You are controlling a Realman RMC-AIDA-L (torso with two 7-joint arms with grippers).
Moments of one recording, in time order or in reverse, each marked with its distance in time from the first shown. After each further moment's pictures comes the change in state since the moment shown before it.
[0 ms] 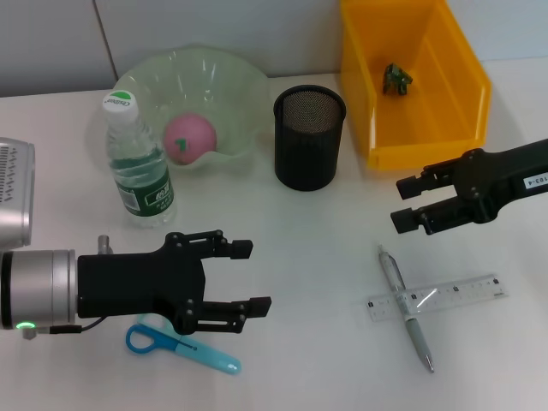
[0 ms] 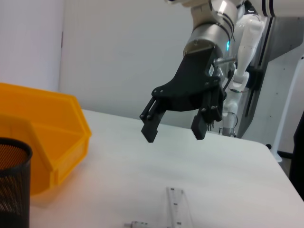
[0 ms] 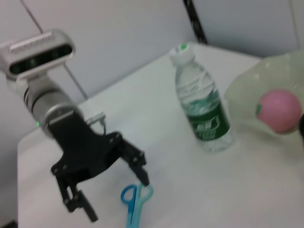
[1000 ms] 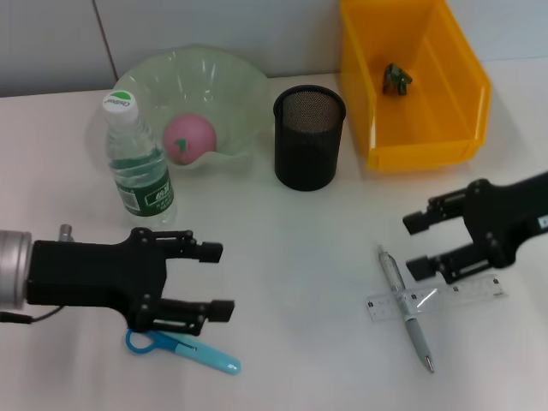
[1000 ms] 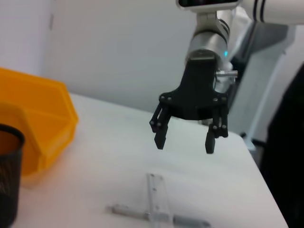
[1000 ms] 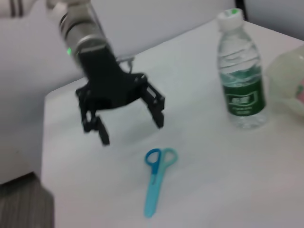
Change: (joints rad) left arm -0.021 0.084 0.004 0.102 0.050 0.129 -0.196; right arm -0.055 0.015 -0.043 -0.039 -0.012 -0.065 -0.175
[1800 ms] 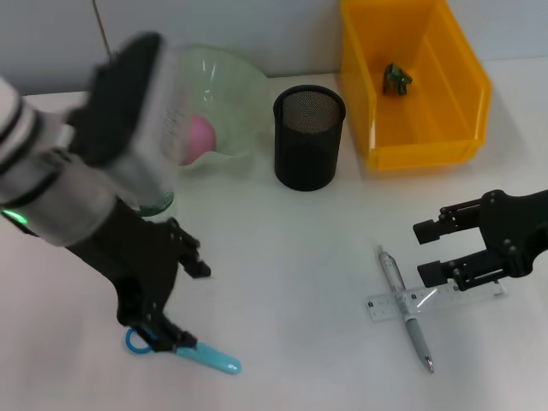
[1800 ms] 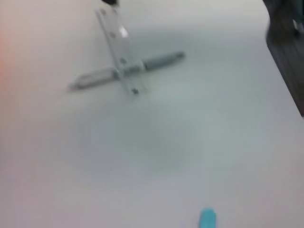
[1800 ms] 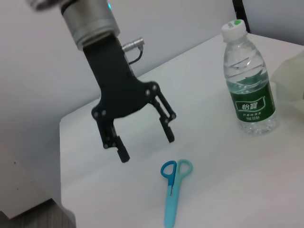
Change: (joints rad) left arm -0.214 -0.088 0.265 0.663 0.620 0.188 -0.385; right arm -0.027 -0.003 0.065 0.014 0.017 -0.059 0.055
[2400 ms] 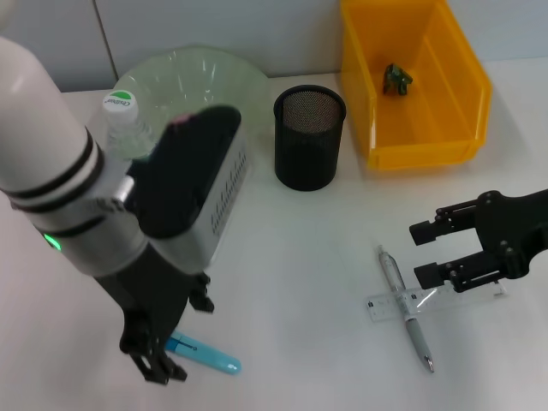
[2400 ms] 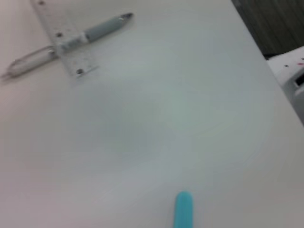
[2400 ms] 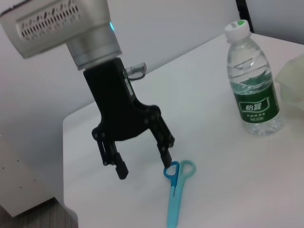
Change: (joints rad) left arm -0.035 -0.008 0.211 -0.023 0.050 -0.025 0.029; right arm 0.007 -0.002 -0.010 0.021 0.003 0.008 -0.021
